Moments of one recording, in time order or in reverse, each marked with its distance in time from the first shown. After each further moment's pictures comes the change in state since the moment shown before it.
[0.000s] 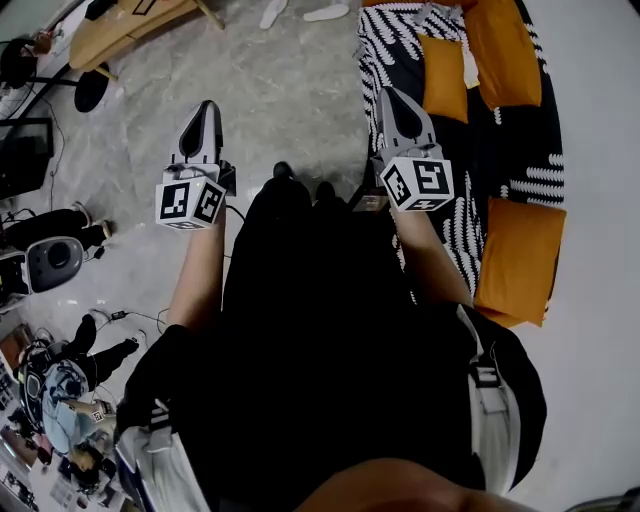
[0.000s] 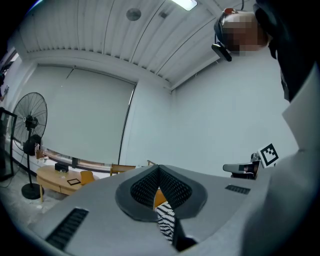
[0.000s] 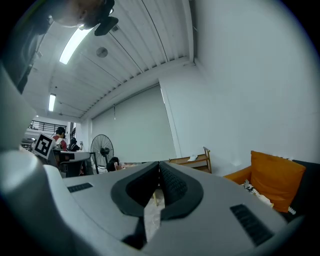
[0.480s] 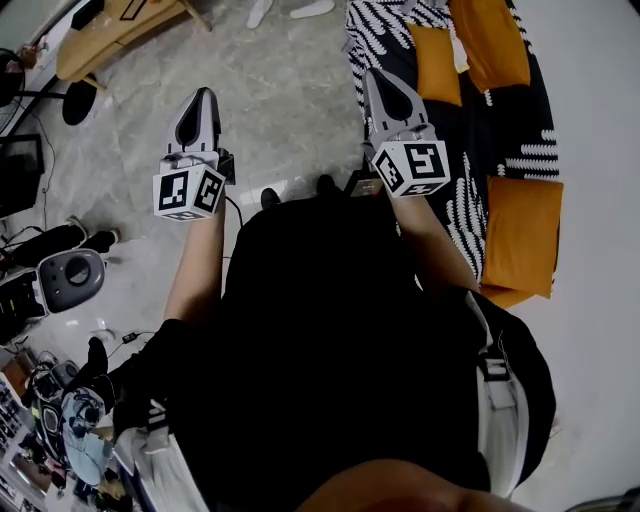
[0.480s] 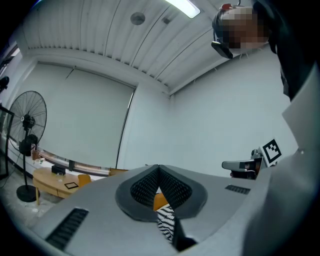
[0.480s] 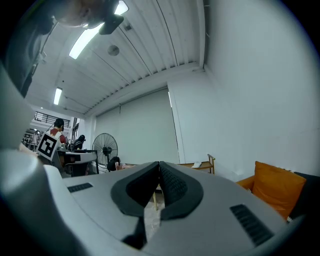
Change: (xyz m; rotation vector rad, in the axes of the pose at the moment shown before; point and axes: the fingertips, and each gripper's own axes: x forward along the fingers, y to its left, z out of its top) left arm -0.020 0.022 0.017 -0.008 -0.046 -0.043; right arm 0.001 0.068 0.023 -0.086 -0.035 0.016
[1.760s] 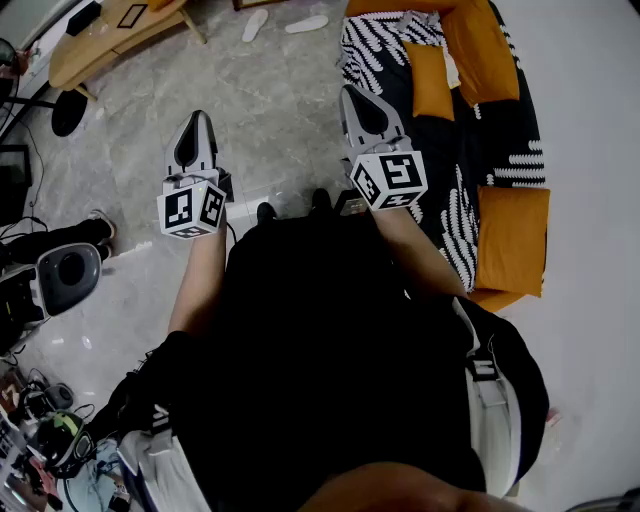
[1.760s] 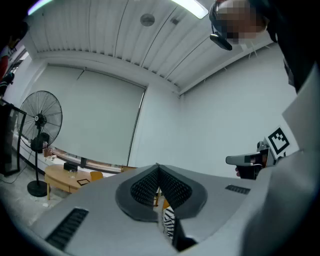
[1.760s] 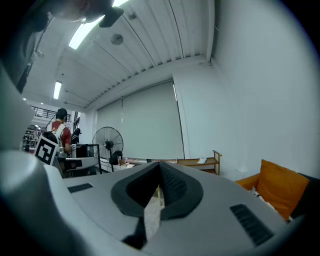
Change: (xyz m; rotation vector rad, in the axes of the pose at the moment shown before) left arm -0.034 0.067 -0.012 -0.031 0.014 0.097; right arm 0.040 0.077 -0.005 -0.025 0.074 0.007
